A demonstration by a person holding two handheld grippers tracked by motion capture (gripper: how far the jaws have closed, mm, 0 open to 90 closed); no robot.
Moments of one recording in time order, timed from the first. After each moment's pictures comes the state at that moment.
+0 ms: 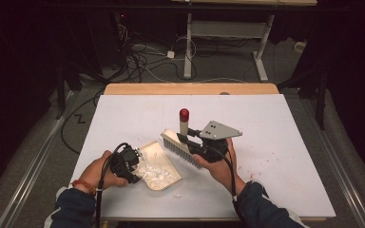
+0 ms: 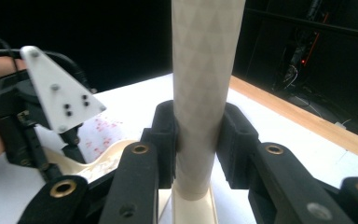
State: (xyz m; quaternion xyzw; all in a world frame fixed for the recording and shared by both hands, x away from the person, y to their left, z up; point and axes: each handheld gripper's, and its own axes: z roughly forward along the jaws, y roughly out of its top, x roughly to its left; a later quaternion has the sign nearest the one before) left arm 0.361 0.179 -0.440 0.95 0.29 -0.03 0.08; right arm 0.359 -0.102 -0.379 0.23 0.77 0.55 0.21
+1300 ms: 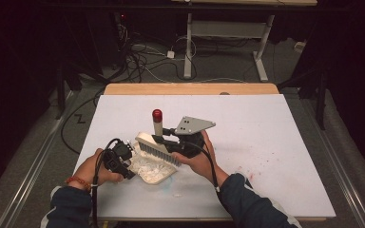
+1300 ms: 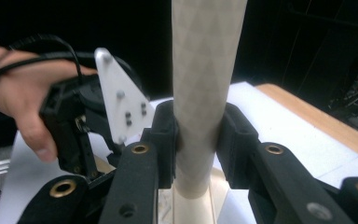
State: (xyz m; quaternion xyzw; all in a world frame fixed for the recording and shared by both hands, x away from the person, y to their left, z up) left arm 0.371 0.199 -0.437 0.94 0.33 -0.03 0.09; right arm 0.374 -0.049 -0.376 0.15 0.79 0.57 0.14
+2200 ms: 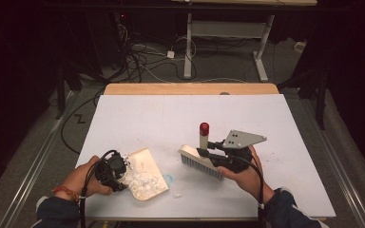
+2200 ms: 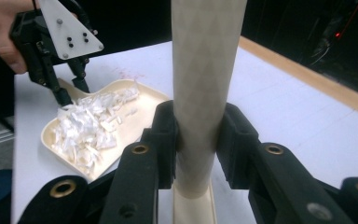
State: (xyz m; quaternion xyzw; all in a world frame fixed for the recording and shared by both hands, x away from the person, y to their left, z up) left arm 0.333 0.206 -0.437 0.97 0.25 -0.03 0.04; right arm 0.336 -0.161 -0.380 0.20 0.82 0.52 0.15
